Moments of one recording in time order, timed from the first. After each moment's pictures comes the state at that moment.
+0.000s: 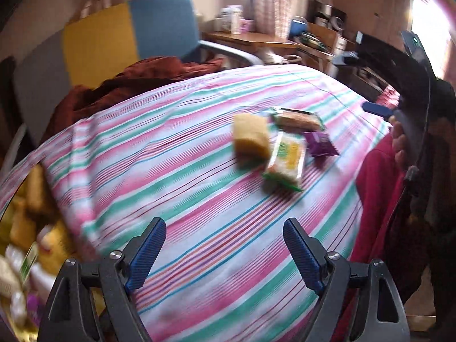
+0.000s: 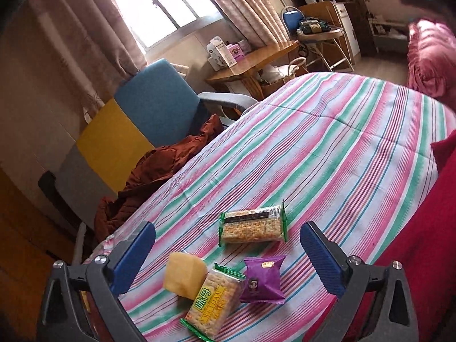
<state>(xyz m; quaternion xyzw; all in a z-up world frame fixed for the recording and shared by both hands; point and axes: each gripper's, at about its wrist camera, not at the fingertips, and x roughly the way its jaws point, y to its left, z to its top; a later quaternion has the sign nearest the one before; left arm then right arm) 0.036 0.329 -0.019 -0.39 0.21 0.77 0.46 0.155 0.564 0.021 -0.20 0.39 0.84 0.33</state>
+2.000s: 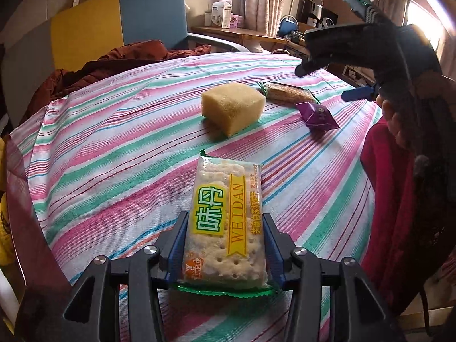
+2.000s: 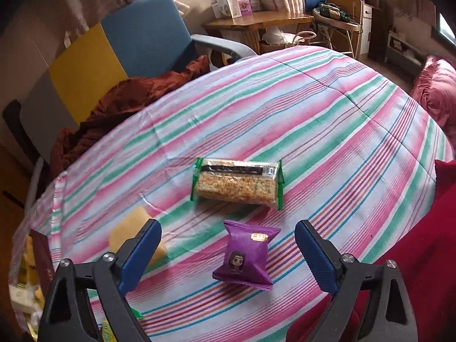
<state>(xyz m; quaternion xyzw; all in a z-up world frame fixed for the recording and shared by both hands) 0.045 0.325 -0.082 -0.40 0.18 0.76 0.48 0.098 0.556 -0.022 -0.40 0.30 0.79 0.36</state>
